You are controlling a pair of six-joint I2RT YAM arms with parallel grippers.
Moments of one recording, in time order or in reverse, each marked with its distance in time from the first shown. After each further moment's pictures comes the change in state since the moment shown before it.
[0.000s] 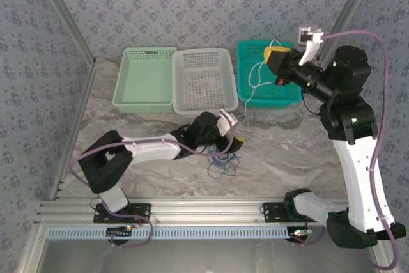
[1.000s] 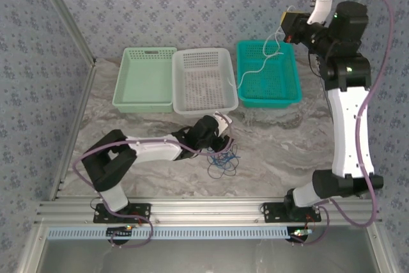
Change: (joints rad) left arm -0.001 -0.014 -0.044 -0.102 -0.237 -0.040; right arm -0.204 0.396 0.353 -0.074 0.080 -0.046
